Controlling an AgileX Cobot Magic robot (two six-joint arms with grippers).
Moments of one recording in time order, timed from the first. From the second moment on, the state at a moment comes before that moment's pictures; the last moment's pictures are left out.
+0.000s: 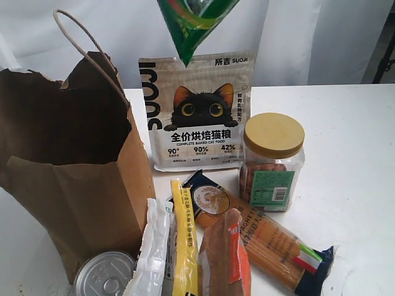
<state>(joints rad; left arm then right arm) -0.03 0.00 0.00 0.01 0.29 -0.07 -0.06 1.42 -1.48 1.71 1.22 -0.75</state>
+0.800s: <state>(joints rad) -0.03 0.00 0.00 0.01 0.29 -0.07 0.12 1.38 -1.54 1.70 1.22 -0.71</state>
